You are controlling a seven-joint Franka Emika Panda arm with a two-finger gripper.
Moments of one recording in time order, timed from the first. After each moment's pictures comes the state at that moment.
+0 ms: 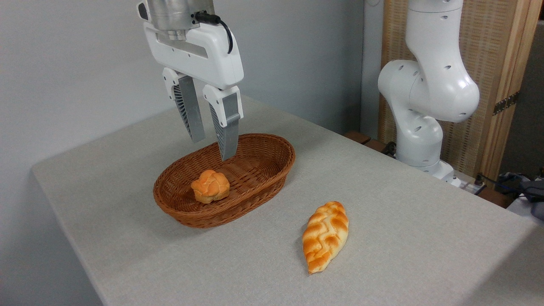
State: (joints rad) arm -0.08 0.00 0.00 -1.59 -0.01 1.61 0.65
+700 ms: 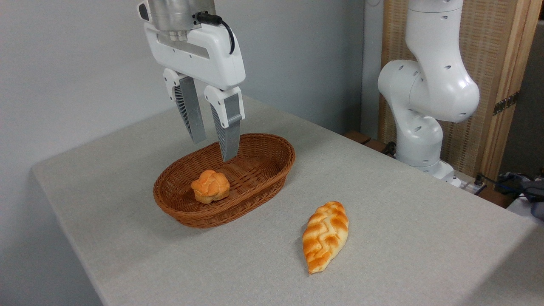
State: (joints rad) arm -0.08 0.00 0.01 -1.59 -0.01 1.61 0.65
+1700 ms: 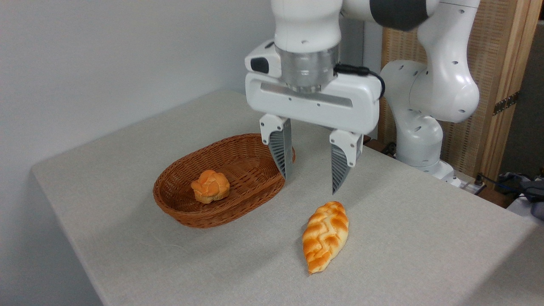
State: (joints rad) arm -0.10 -0.31 0.28 -2.09 -0.01 1.76 0.55
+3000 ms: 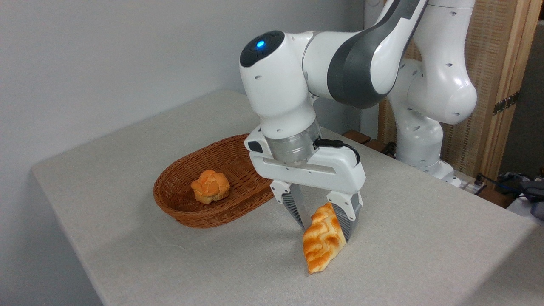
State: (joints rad) arm -0.21 -0.18 0.33 -2.26 0.19 1.92 0.52
